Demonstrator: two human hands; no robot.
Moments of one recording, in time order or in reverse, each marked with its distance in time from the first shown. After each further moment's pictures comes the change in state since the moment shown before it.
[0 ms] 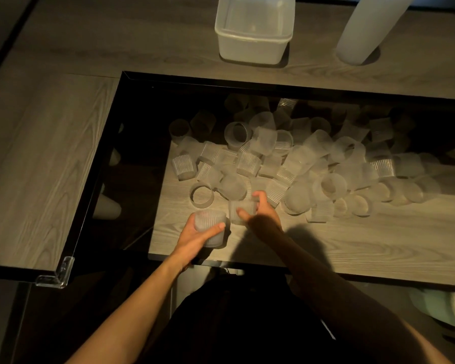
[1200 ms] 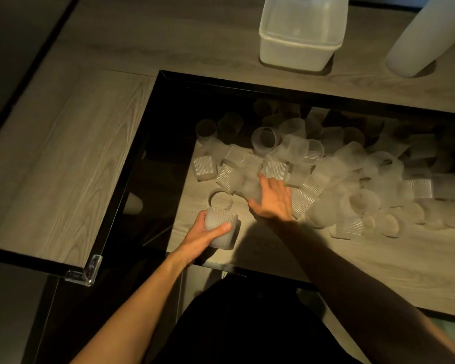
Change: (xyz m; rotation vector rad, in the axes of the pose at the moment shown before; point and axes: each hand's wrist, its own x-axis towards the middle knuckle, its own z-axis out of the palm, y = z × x) left_hand 0.009 0.010 -0.042 0.048 -0.092 -0.043; right_hand 0.048 -0.049 0.012 -0.715 0.146 -0.386
